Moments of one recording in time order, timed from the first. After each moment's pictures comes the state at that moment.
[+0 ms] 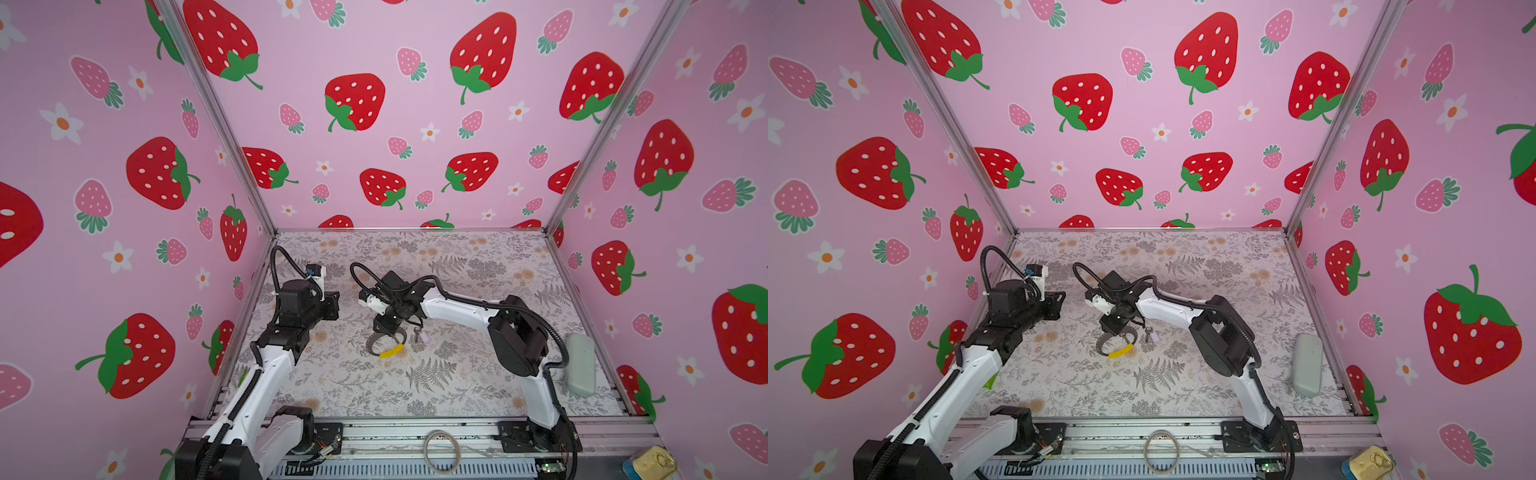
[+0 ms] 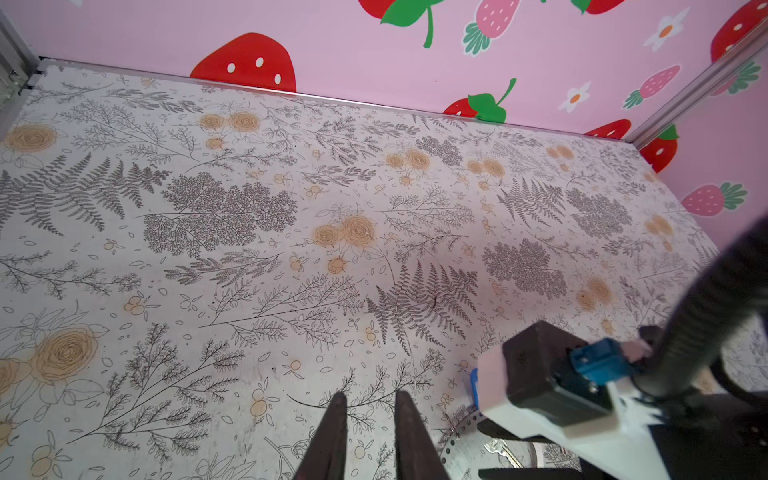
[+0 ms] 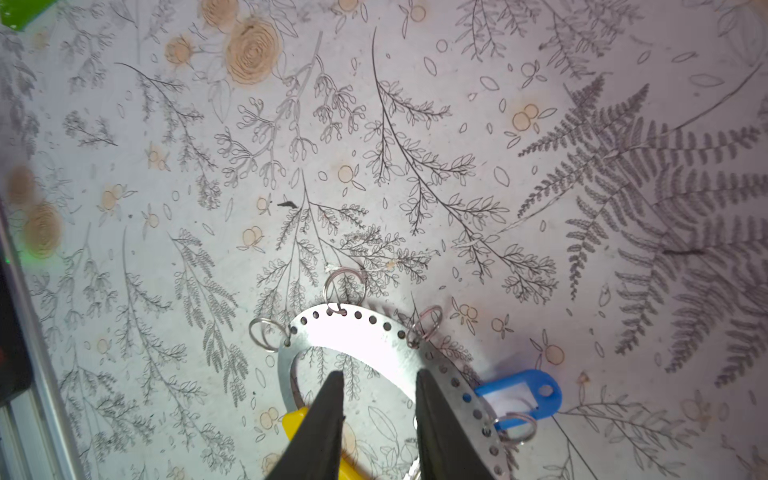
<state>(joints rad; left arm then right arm) -0.08 1.00 0.66 -0.22 0.21 -0.16 1.01 2.14 1.66 -0.61 -0.25 -0.08</state>
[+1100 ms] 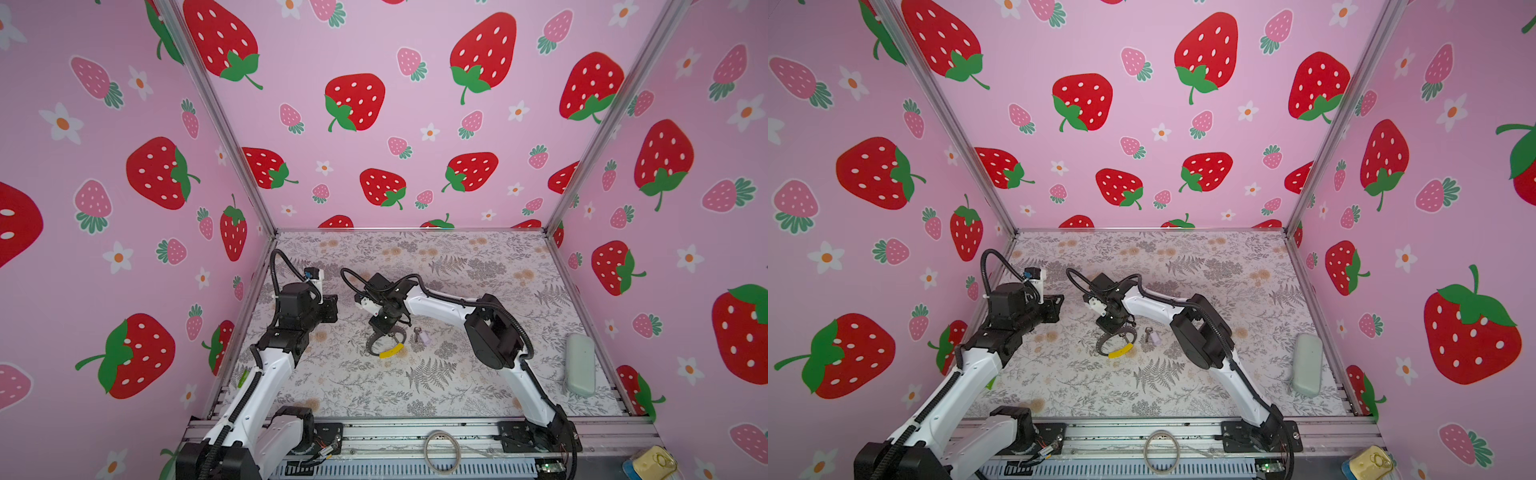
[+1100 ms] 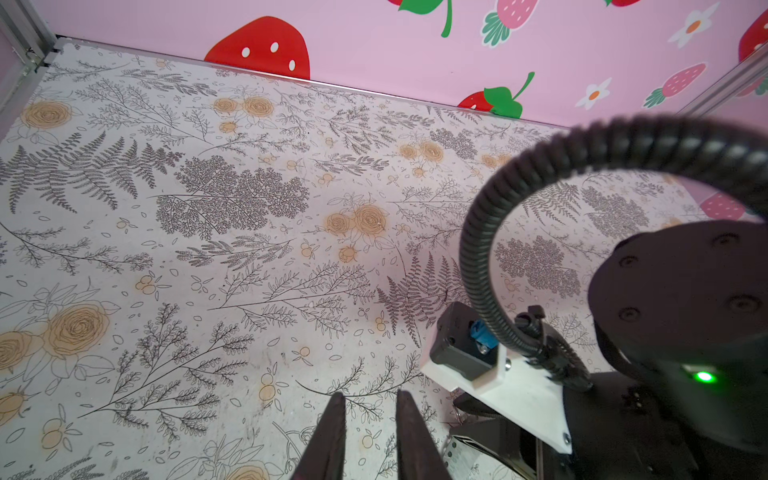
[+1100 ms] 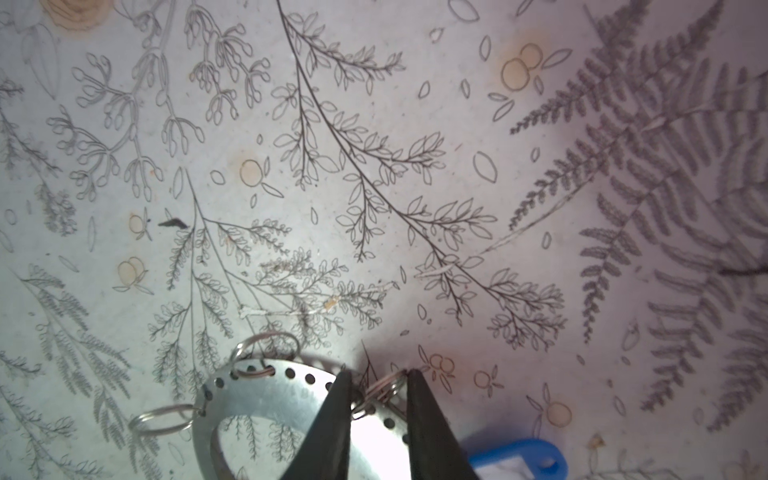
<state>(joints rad) -0.07 0.98 0.64 -0.23 0.19 -0.16 1.03 2.32 1.88 -0.77 -0.16 -0.07</state>
